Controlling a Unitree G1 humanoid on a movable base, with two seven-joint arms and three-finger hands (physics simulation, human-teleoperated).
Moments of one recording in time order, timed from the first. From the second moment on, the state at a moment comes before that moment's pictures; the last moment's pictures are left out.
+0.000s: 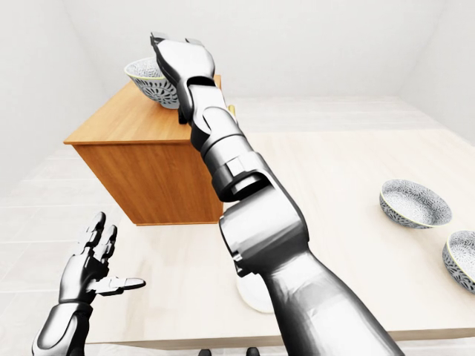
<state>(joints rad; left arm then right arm) 0.24 0.03 0.35 -0.10 -0.11 -0.09 -0.33 -1.62 0.05 0.07 1.22 -1.00 0.09 -0.07</state>
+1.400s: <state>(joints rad) 0.23 0.03 0.33 -0.14 -0.07 -0.09 -0.28 -1.63 -0.06 0.03 1.13 -0.87 0.09 0.02</state>
